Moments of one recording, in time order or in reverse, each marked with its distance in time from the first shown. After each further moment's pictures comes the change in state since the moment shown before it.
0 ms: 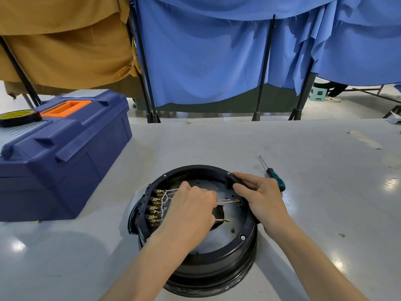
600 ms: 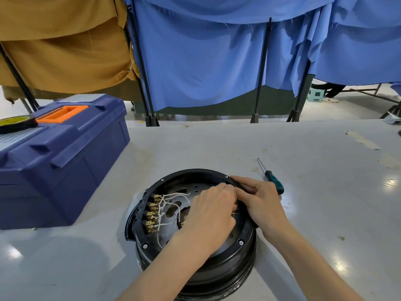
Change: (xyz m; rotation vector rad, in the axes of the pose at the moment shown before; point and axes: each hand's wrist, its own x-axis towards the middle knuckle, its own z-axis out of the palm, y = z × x) left_hand 0.014 0.030 0.004 -0.286 0.044 0.002; right_hand -0.002 -0.001 -0.002 0.047 -0.035 -0.059
